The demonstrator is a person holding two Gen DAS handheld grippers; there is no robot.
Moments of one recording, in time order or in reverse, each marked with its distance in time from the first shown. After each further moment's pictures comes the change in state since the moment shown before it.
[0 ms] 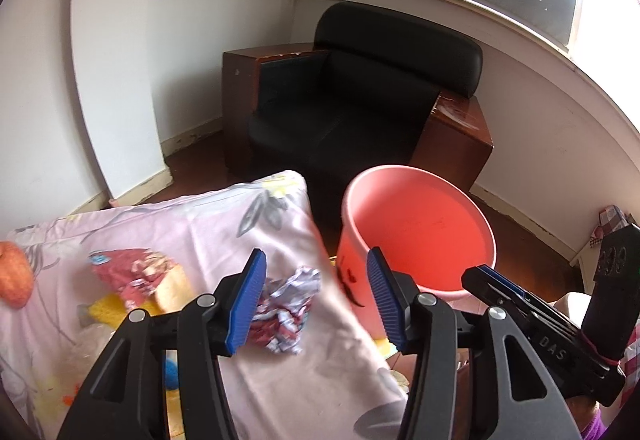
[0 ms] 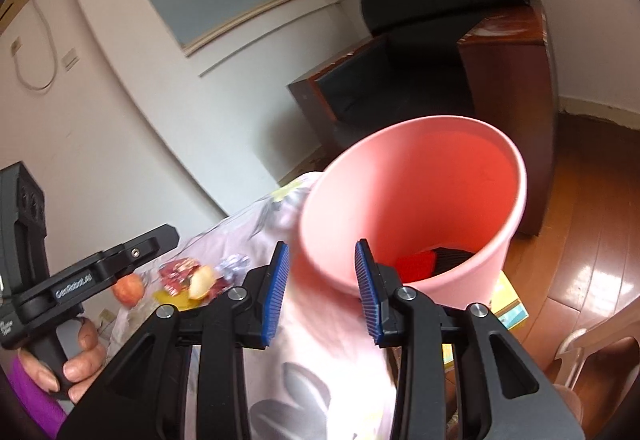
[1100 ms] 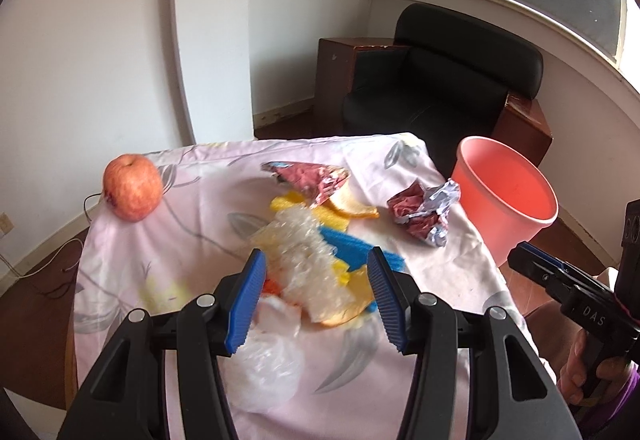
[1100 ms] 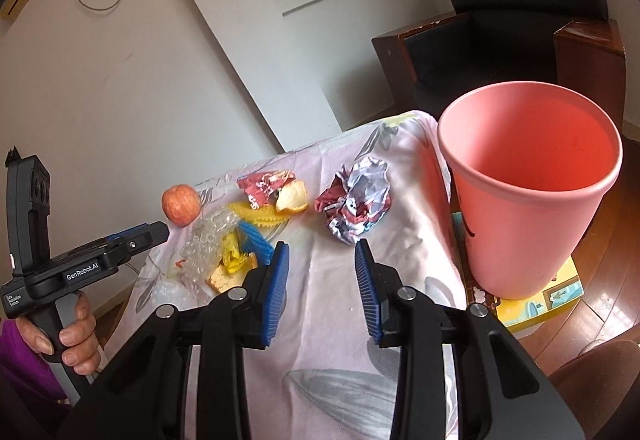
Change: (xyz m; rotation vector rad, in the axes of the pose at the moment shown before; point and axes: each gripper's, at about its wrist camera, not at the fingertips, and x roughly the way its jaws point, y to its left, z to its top) left arm -0.096 0.110 -0.084 -0.090 0.022 0.214; right arm 0.006 0.092 -0.067 -0.181 0.146 0.150
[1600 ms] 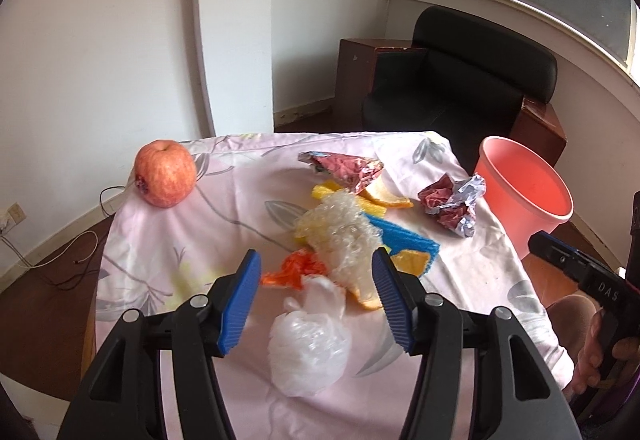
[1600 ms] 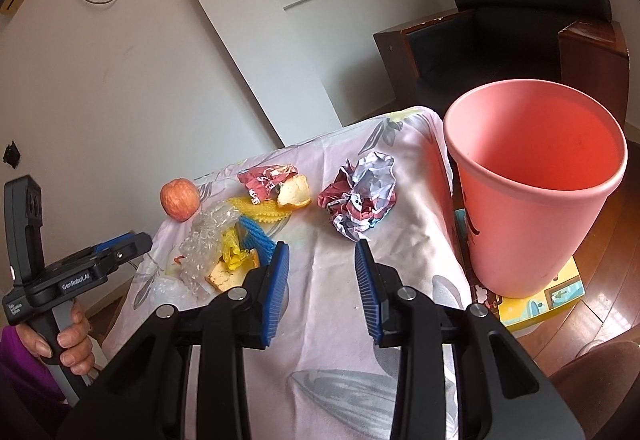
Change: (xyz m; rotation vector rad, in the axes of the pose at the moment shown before) left arm -0.009 0.029 -0.016 -0.026 -0.009 0.049; right arm 0.004 0.005 0.000 -0.005 0.013 -0.007
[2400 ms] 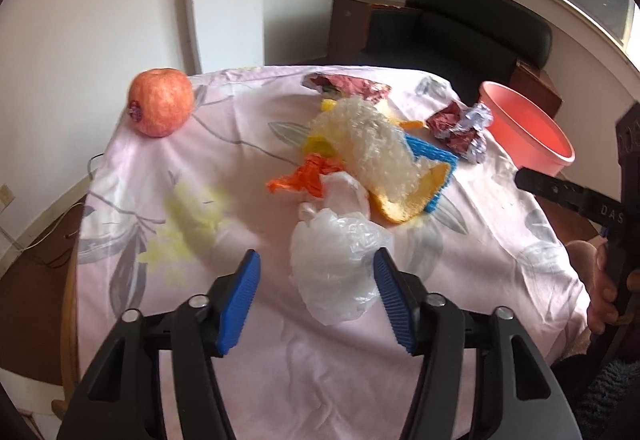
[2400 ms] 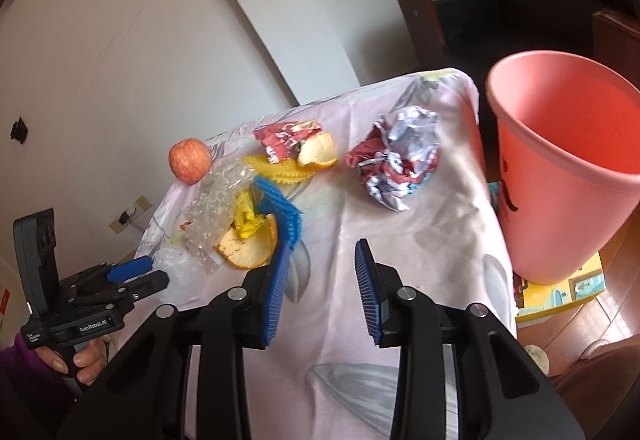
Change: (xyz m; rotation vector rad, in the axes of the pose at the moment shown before) left arm 0.019 0.021 -0.054 0.030 0.132 -0.068; right arm 0.032 0.017 -0.008 -0.048 0.136 0.061
